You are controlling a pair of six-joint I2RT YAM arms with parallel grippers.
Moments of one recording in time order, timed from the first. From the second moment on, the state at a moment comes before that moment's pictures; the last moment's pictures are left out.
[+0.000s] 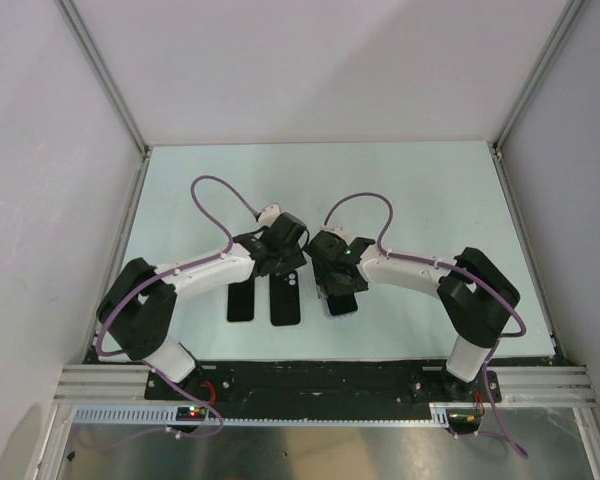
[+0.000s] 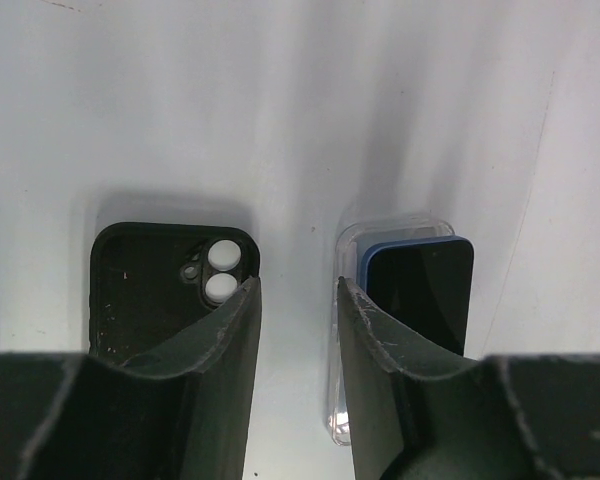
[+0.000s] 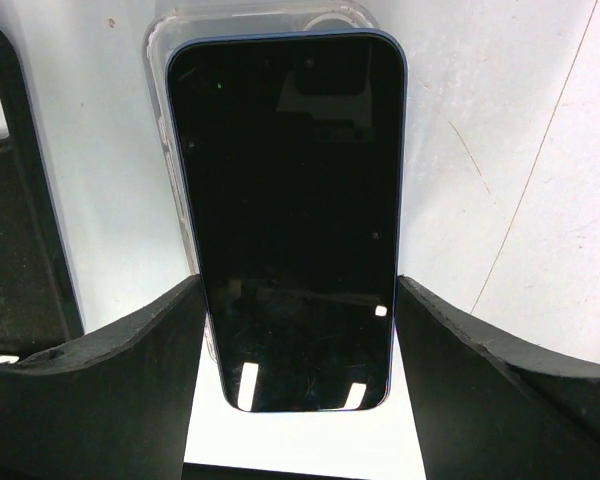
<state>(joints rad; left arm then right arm) -0.75 1.57 0.99 -0.37 -0.28 -1.01 0.91 1.74 1.14 -0.64 0.26 0.68</state>
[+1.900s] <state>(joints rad) -0.71 1.68 1.14 -0.38 -0.18 -0.86 0.89 1.35 0.94 -0.53 0.29 0.76</state>
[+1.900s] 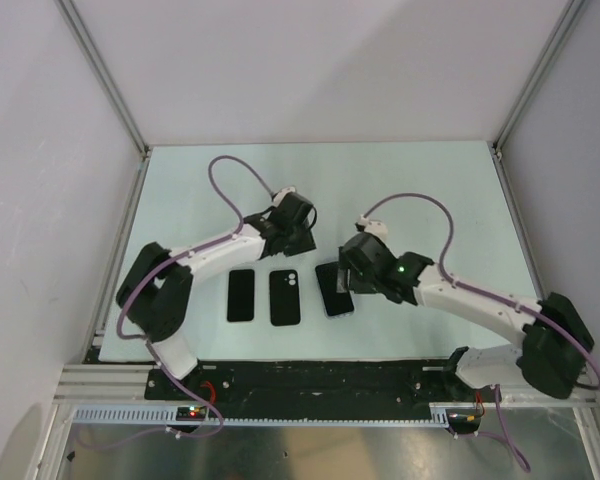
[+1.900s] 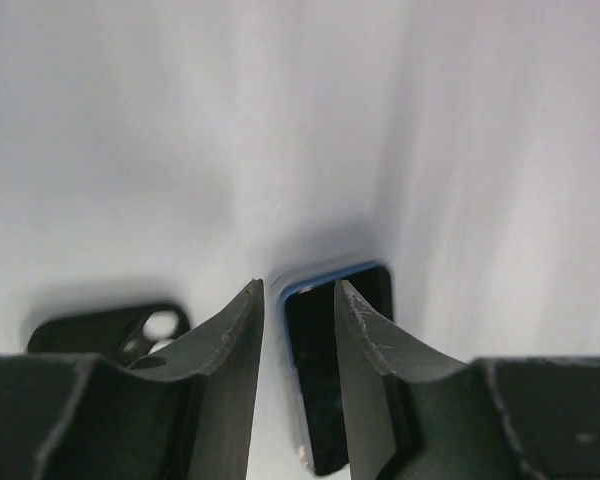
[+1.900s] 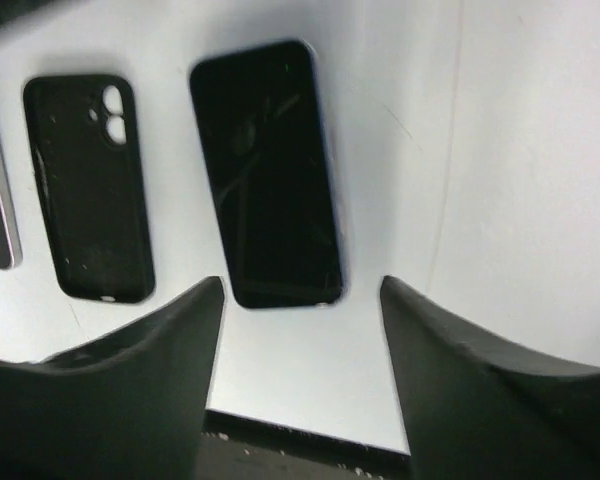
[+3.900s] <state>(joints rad) -0.85 1.62 1.03 -0.37 -0.08 -0.77 0.73 1.18 0.61 -0.32 0.08 0.80</state>
